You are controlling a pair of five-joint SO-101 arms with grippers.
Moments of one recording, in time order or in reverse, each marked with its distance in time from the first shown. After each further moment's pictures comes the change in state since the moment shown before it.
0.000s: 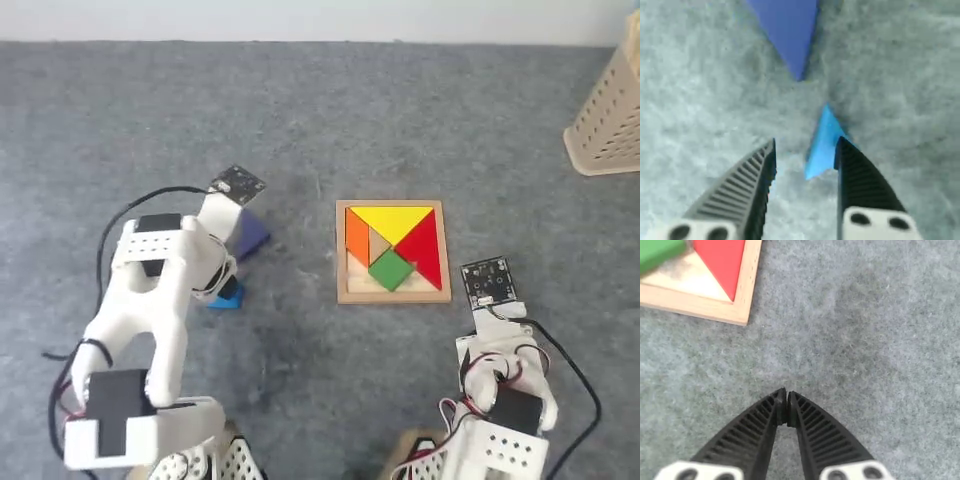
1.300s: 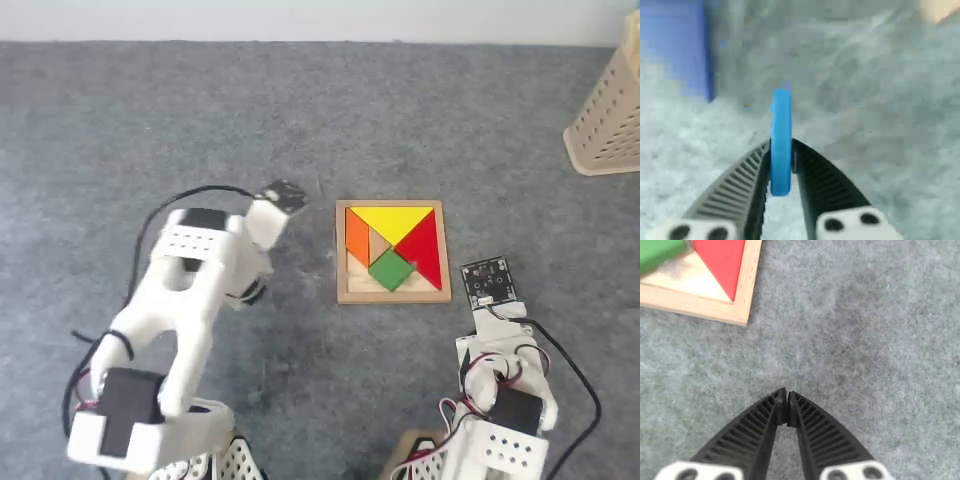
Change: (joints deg) left arm 15.2 -0.1 -3.4 10.0 8.1; right arm 0.0 0.0 0.0 0.0 0.0
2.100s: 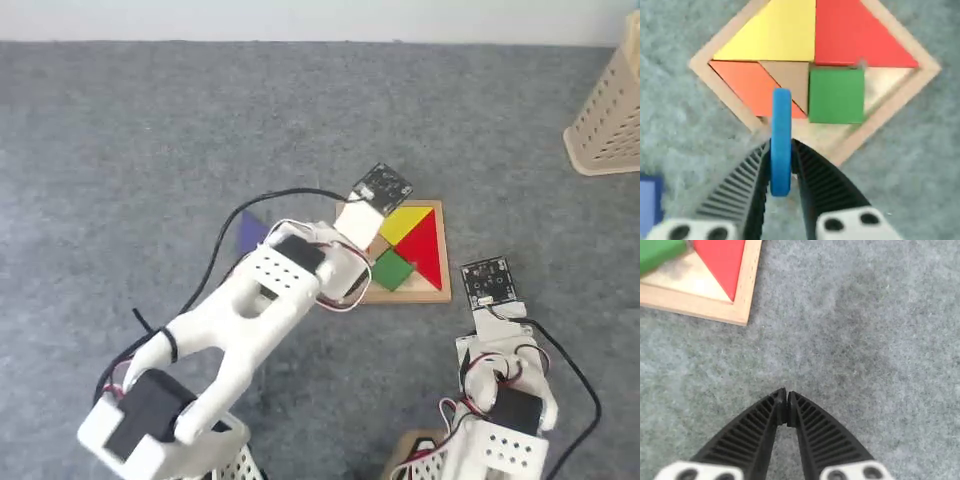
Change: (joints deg) left arm 22.4 0.1 0.3 -26.5 21.9; right arm 0.0 0.0 0.0 0.0 0.0
